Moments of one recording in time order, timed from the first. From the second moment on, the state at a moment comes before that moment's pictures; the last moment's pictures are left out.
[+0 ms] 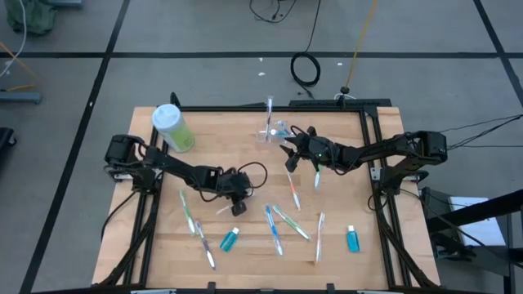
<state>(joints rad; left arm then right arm) -0.10 1.71 0.76 0.04 -0.06 -0.39 -0.21 1.53 0.58 0.61 0.33 0.12</state>
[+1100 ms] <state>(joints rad) 0.38 1.68 0.76 1.17 -0.48 -0.19 -0.21 1.53 0.58 0.58 0.34 0.14</state>
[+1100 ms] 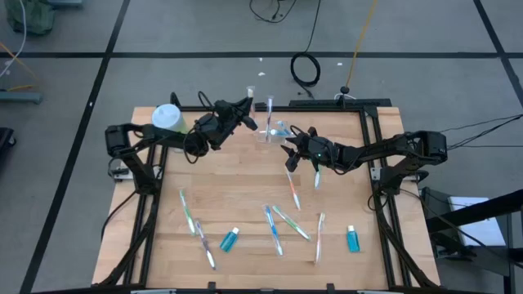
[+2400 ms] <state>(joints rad) 0.43 1.96 0.88 0.93 -0.35 -0.10 -0.21 1.53 0.58 0.56 0.34 0.11</state>
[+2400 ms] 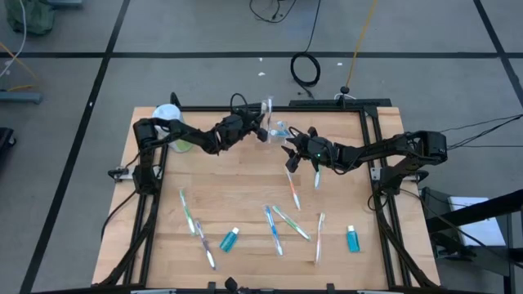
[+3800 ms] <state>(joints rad) 0.30 1.76 0.88 0.48 -0.19 -0.05 -0.21 1.53 0.58 0.53 0.34 0.11</state>
